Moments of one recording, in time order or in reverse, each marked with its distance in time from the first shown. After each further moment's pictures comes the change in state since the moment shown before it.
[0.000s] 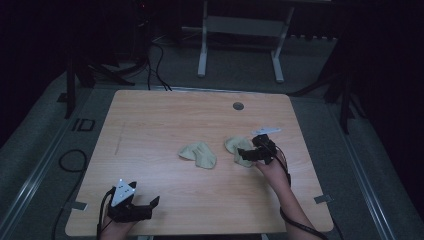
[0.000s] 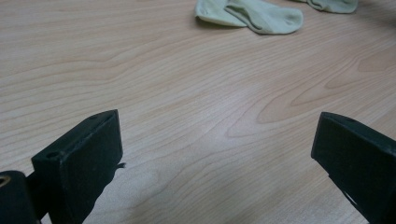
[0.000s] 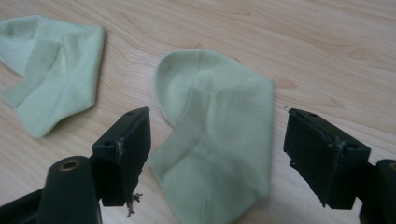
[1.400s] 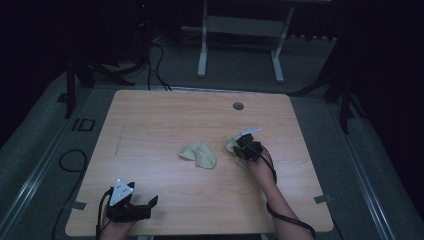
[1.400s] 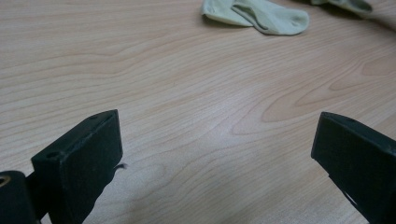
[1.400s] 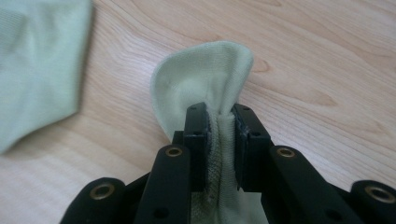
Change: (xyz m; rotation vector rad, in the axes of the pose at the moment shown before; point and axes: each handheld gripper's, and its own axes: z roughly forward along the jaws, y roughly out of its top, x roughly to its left) left arm 0.002 -0.001 -0.002 0.001 0.015 -0.036; right arm 0.026 0.010 0.039 0.076 -0.074 -0.101
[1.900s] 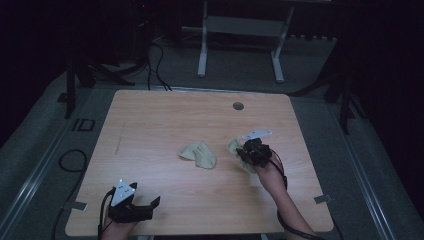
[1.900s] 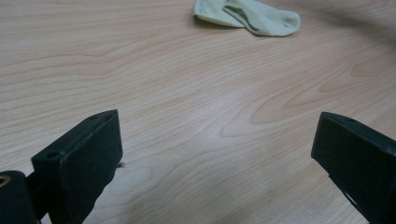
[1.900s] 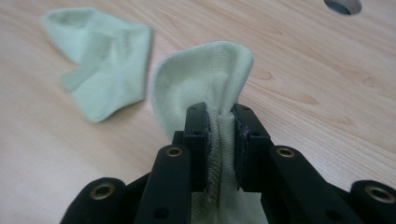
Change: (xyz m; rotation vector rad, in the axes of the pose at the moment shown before) left arm -0.005 0.001 0.001 0.003 -0.025 0.002; right arm 0.012 -0.004 -0.065 -0.072 0.051 -0.041
